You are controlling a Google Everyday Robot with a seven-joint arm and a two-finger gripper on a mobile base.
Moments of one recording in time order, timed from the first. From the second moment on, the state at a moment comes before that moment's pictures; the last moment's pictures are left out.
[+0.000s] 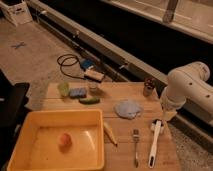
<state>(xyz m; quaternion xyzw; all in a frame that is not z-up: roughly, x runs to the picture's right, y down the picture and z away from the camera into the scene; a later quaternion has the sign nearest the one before) 0.291 0.107 0.682 -0.28 0.02 0.03 0.96</state>
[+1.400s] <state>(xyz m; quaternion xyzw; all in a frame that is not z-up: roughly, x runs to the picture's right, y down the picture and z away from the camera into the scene) 0.253 0.037 0.654 -0.20 -0.01 0.03 0.98</state>
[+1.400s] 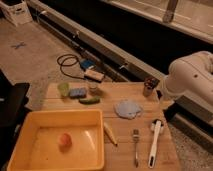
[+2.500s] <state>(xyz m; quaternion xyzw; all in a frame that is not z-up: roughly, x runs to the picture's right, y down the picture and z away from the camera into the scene) 0.154 0.056 0.699 -0.23 -0.06 -0.01 0.97</state>
